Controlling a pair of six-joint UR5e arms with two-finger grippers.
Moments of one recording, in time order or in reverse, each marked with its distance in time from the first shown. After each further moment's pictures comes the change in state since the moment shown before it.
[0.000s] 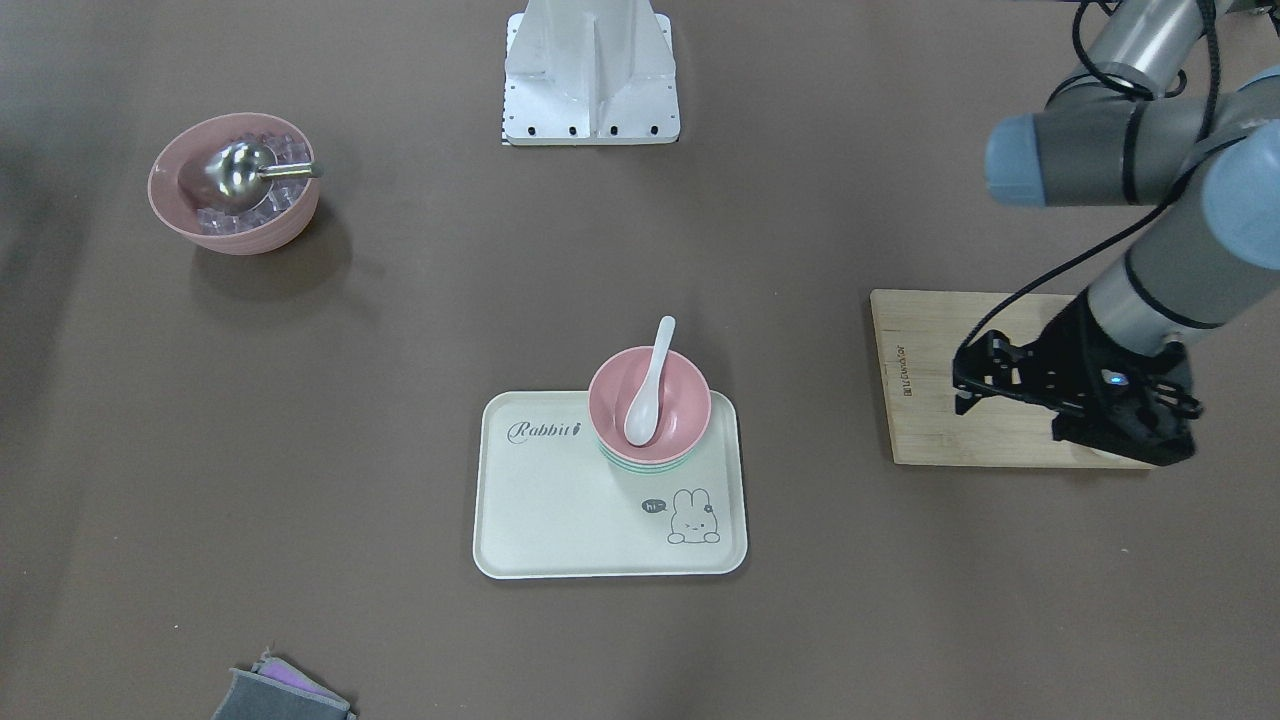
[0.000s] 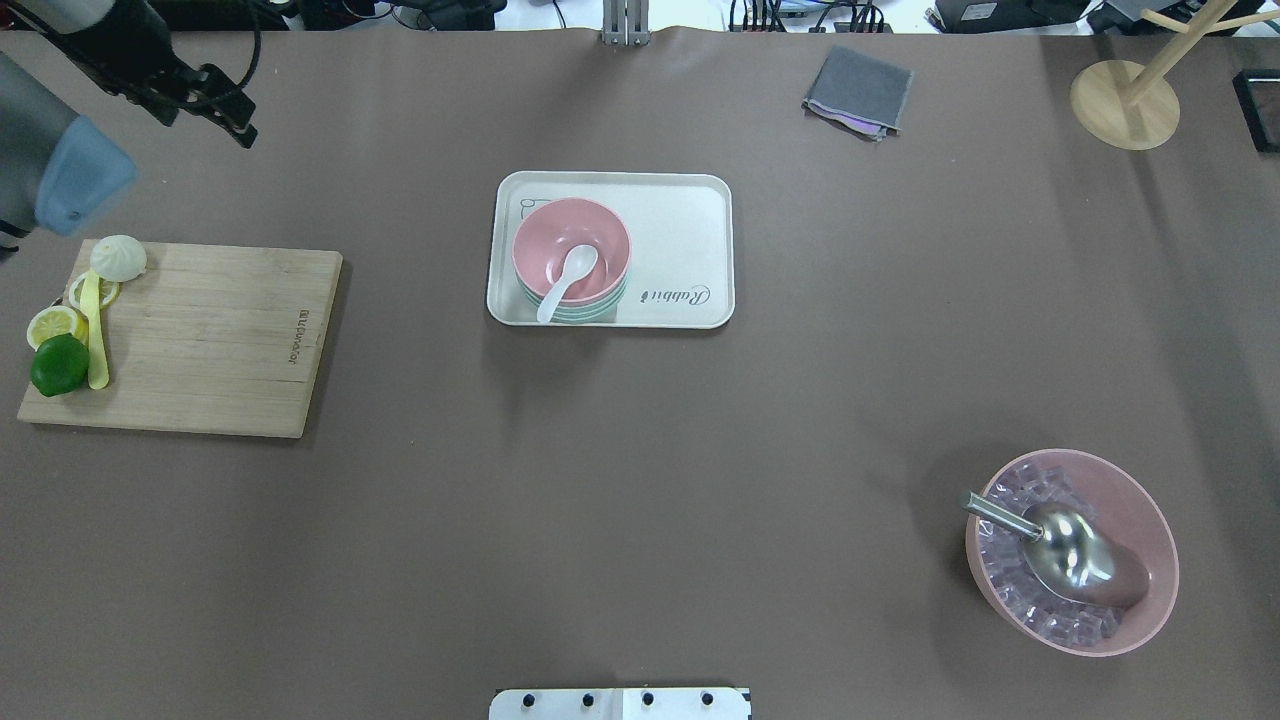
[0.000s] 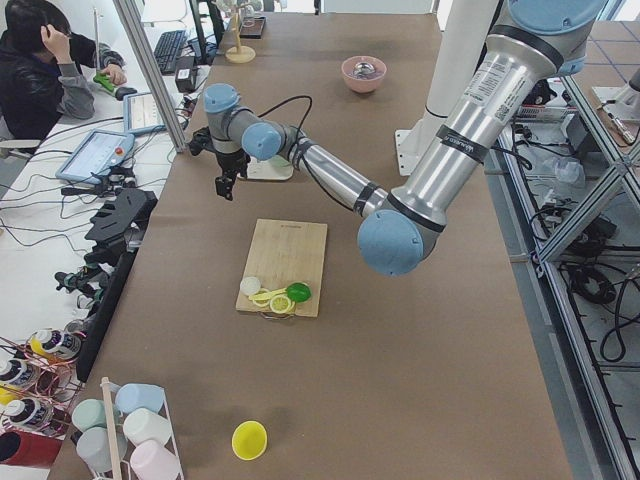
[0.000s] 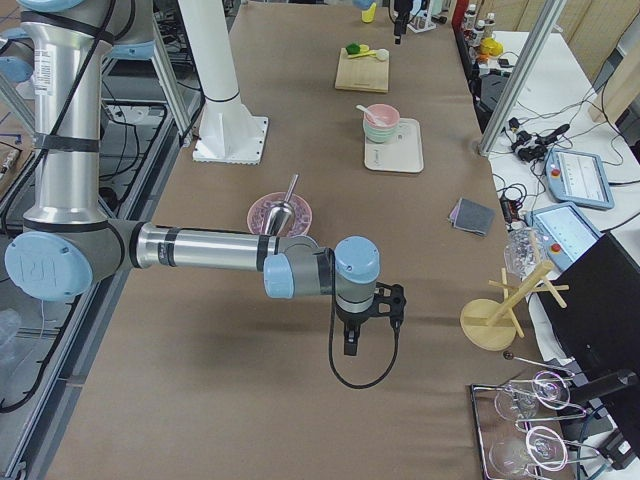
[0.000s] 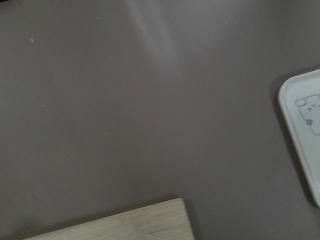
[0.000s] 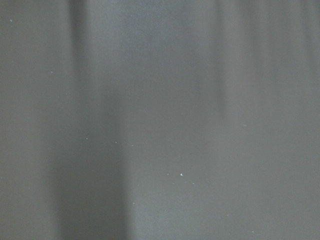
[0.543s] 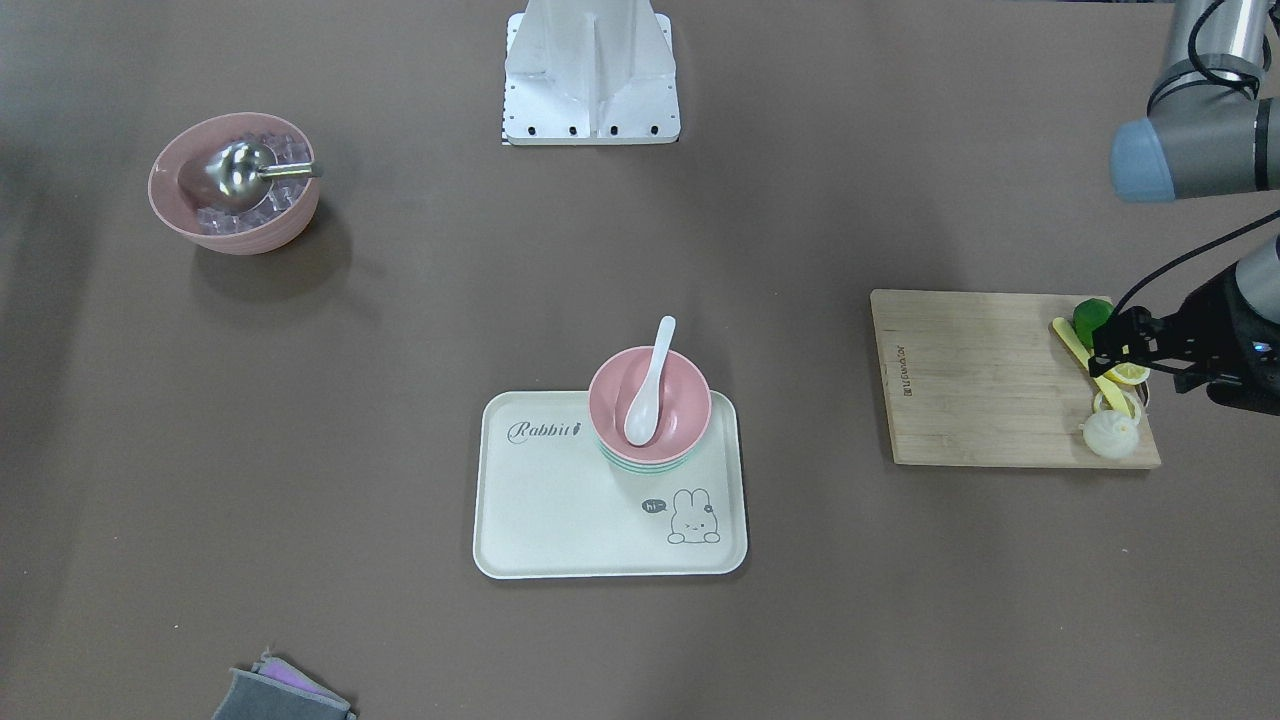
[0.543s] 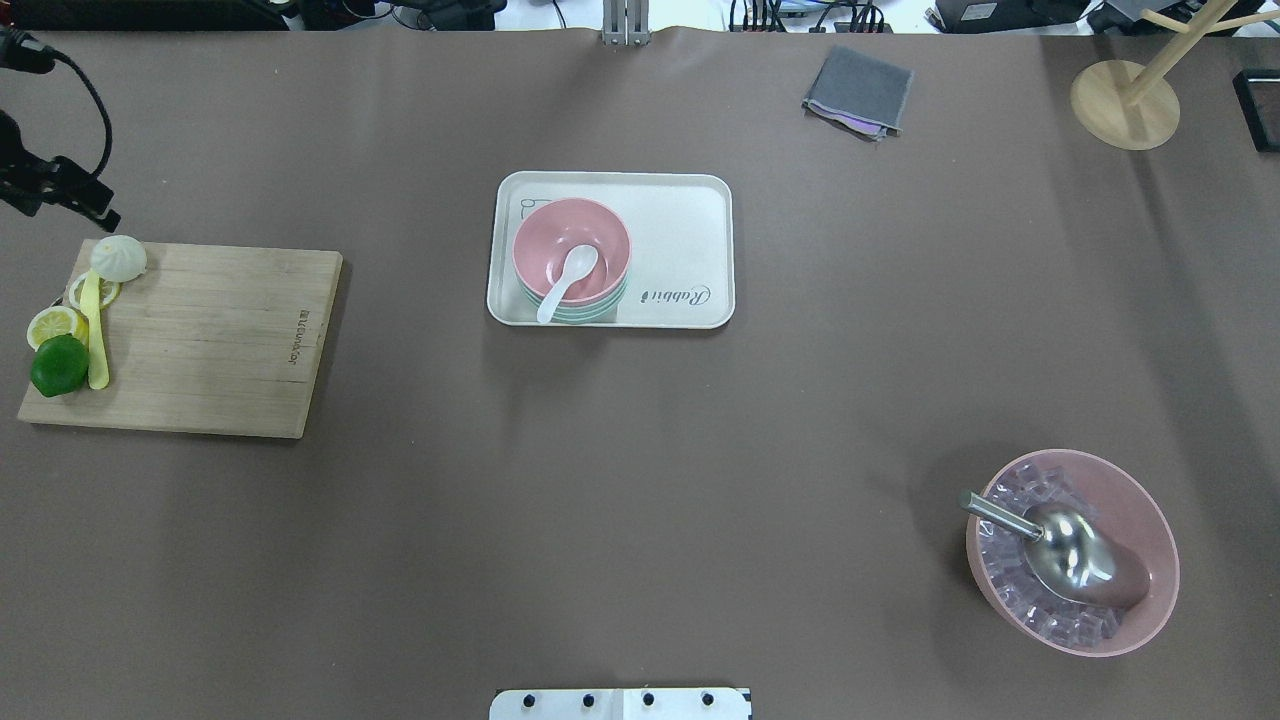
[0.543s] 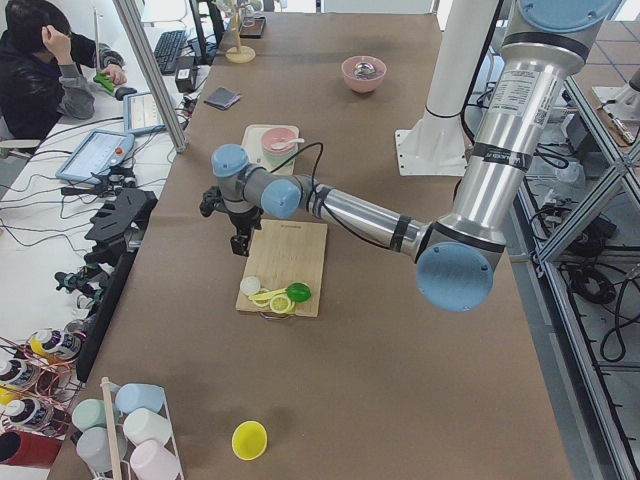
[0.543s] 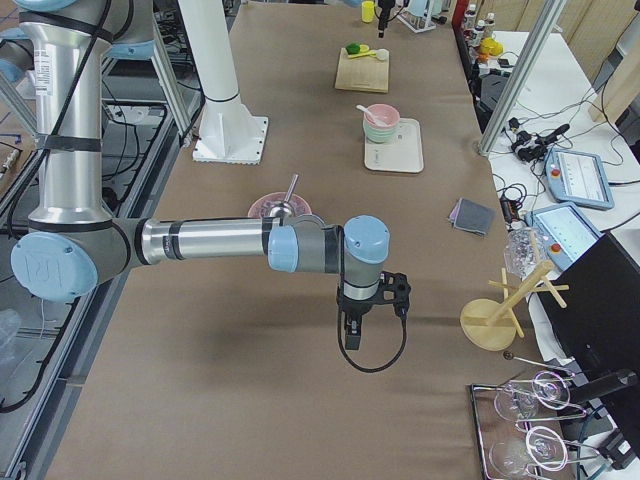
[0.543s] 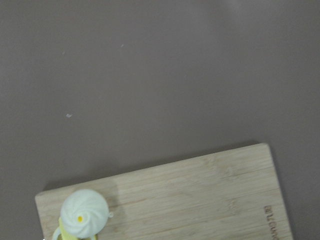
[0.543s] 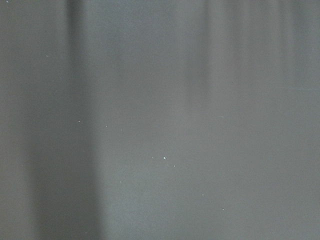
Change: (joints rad) left arm -0.055 0.260 0.011 -0.106 -0.035 0.025; right arm 0.018 0.035 0.083 -0.200 -0.065 -0.102
